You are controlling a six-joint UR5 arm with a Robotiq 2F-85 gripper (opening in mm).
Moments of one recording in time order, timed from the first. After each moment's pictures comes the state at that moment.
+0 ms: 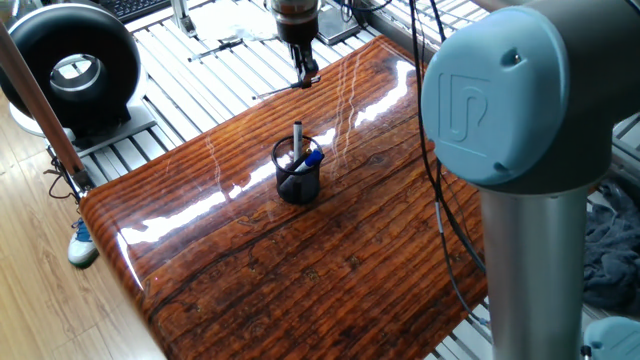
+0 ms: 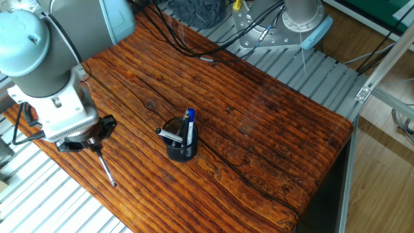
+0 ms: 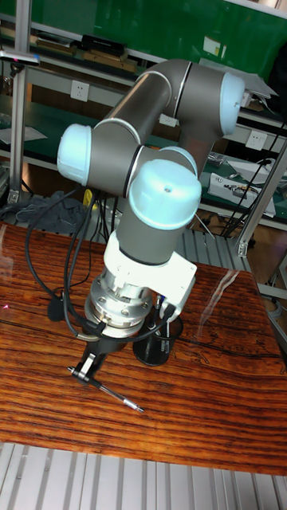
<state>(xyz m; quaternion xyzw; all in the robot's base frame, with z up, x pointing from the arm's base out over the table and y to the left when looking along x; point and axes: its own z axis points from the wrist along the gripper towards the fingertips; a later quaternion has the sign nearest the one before) 0.697 -0.062 0.078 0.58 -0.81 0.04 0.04</state>
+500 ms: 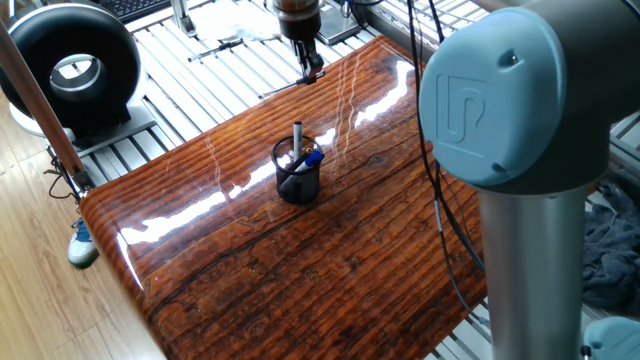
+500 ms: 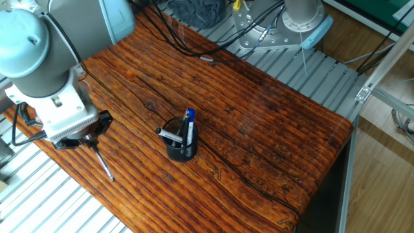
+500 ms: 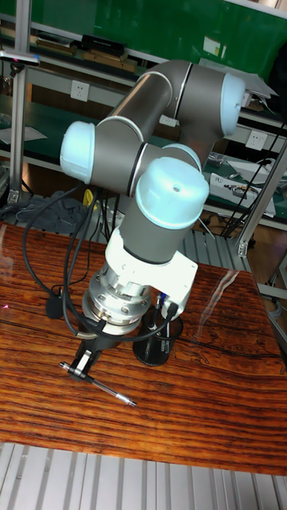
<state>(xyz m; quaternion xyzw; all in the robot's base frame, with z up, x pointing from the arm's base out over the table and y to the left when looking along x) 0.694 -0.073 0.083 0.59 -0.80 0.05 0.06</state>
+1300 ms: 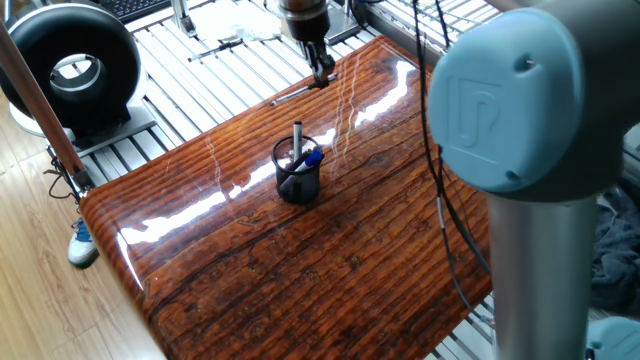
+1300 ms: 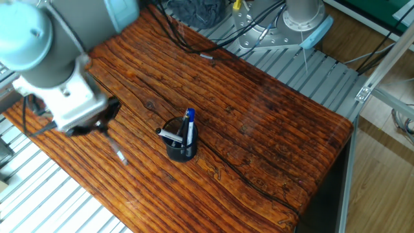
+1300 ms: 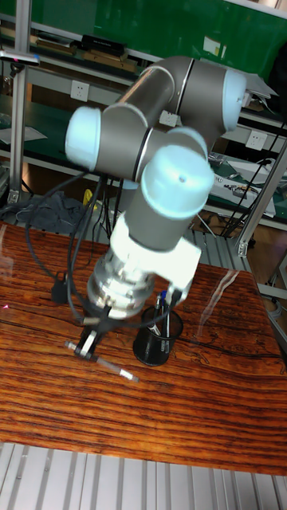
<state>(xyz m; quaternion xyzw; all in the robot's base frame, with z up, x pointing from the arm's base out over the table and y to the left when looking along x) 0.644 -0.069 0.104 0.60 -0.79 0.02 0.10</state>
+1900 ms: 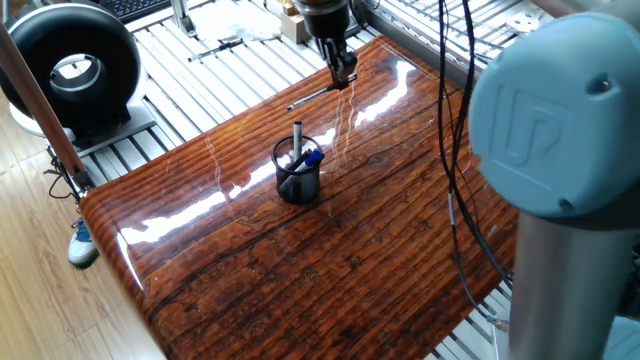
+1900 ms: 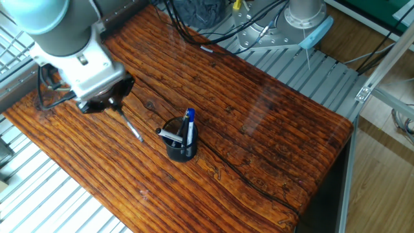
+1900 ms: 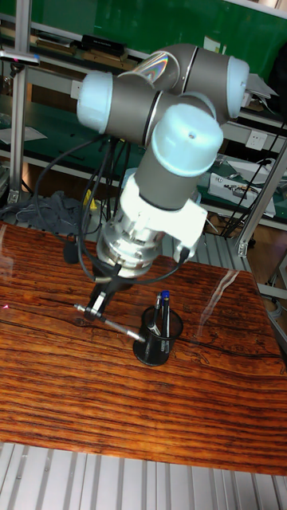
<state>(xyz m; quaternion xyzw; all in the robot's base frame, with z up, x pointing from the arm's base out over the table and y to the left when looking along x) 0.596 -0.069 0.134 0.61 -0.78 0.01 0.12</state>
